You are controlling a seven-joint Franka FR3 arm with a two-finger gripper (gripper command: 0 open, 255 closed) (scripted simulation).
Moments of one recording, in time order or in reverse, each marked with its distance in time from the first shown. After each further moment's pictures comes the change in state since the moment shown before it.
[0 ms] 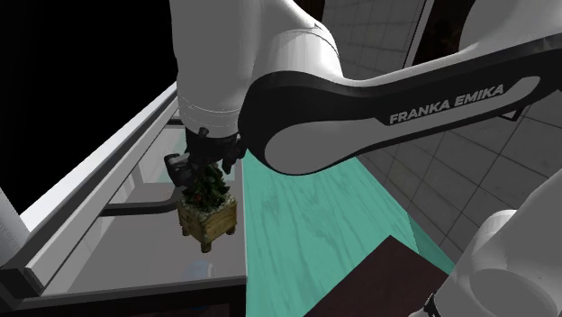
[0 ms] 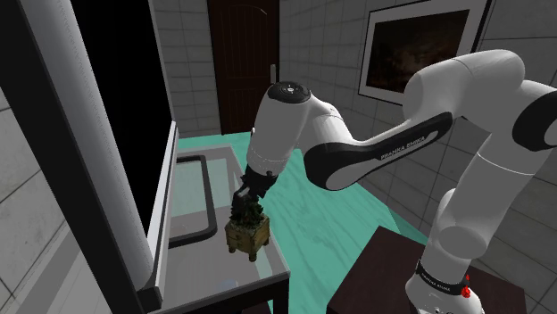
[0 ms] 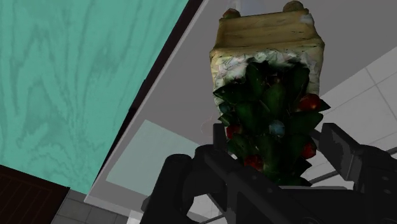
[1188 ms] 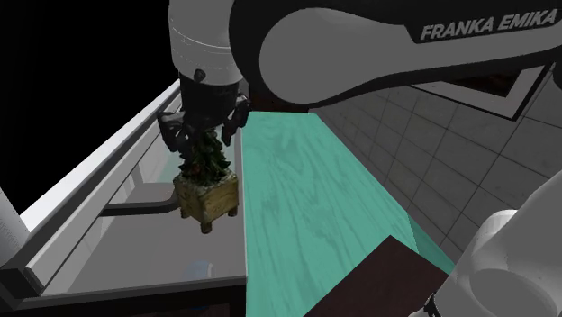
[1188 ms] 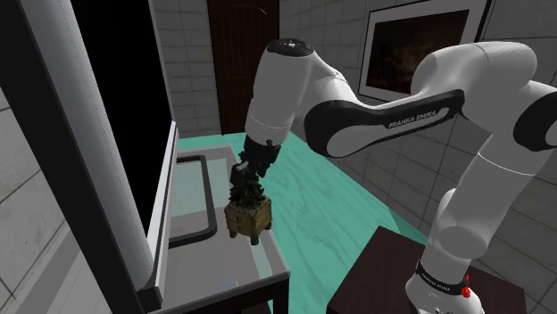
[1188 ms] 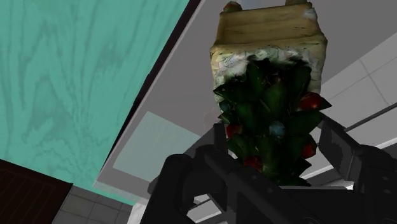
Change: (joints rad) arm 0.001 -0.008 -0.008 0.159 0.032 -0.161 -0.062
